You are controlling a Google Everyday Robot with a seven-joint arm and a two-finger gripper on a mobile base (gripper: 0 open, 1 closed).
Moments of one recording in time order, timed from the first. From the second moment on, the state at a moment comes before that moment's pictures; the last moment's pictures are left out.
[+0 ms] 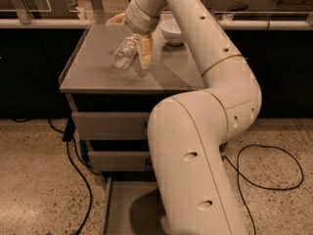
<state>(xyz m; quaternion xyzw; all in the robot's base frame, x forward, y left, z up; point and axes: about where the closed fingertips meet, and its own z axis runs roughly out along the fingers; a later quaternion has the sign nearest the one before) 0.759 0.084 0.884 -0.90 0.35 0.03 0.28</state>
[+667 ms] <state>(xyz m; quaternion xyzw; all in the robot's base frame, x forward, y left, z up) 0.778 0.049 0.868 -0.91 0.30 0.00 0.29</state>
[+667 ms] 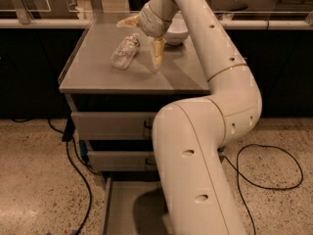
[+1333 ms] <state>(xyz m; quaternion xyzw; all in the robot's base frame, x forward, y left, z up) 0.786 0.077 0.851 -0.92 0.24 0.01 0.31</state>
